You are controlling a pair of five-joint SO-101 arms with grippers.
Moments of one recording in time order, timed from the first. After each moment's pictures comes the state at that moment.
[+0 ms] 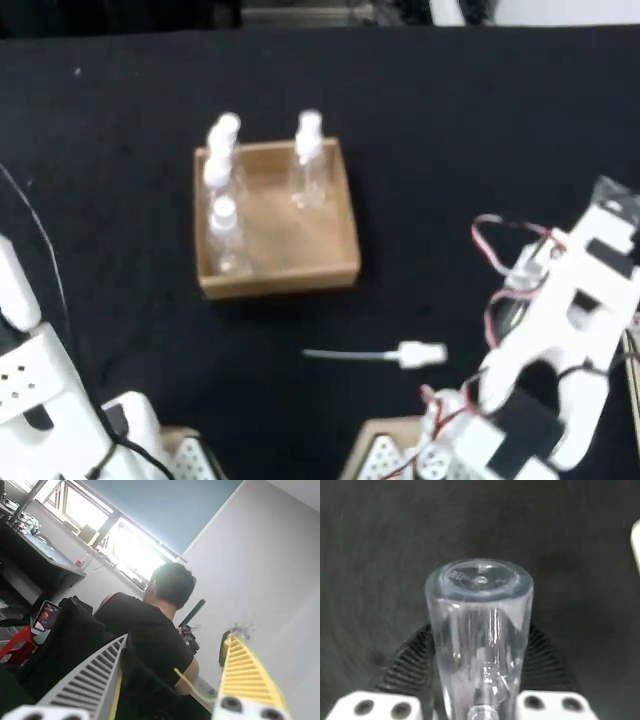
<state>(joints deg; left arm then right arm) -34.8 -54.6 25.3 17.5 39.5 39.0 -13.2 38.1 62.0 -3.2</state>
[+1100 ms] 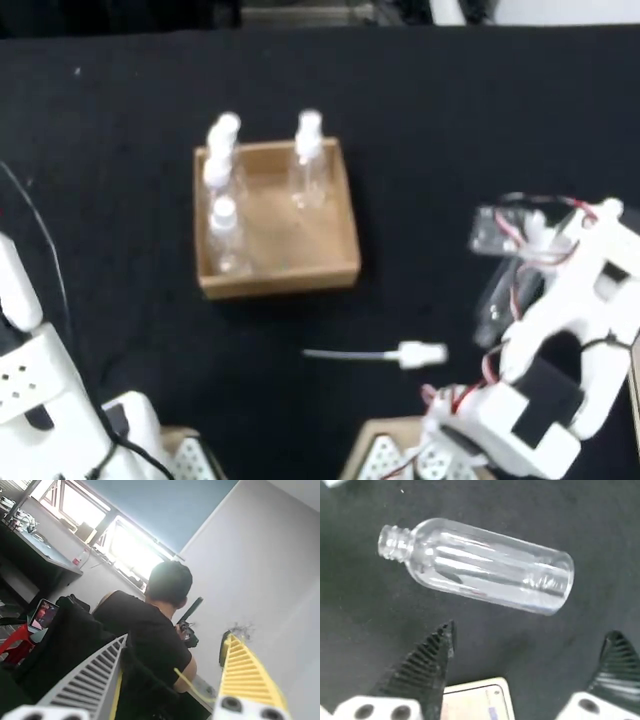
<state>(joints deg) -34.2 -54.6 25.3 17.5 39.4 39.6 -5.2 23.3 73.1 114.2</state>
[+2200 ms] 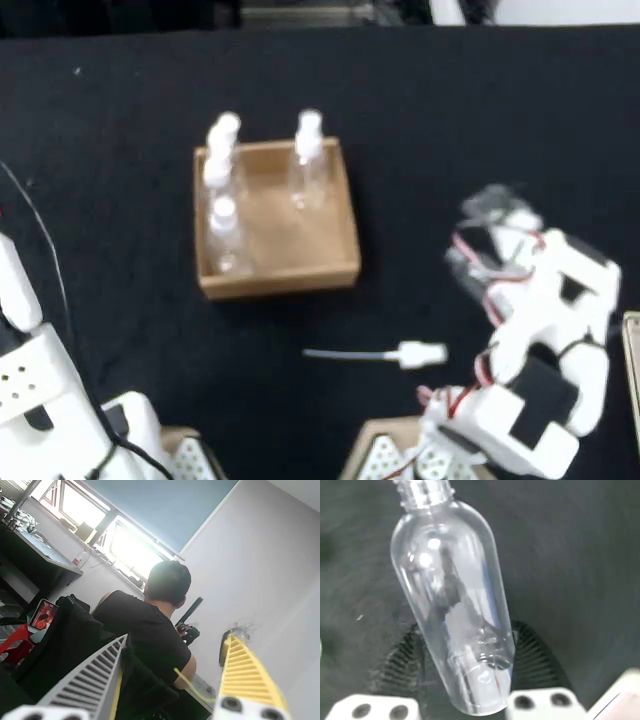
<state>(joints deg) -34.2 -54.6 25.3 17.5 39.4 39.0 -5.2 41.8 54.5 55.8</state>
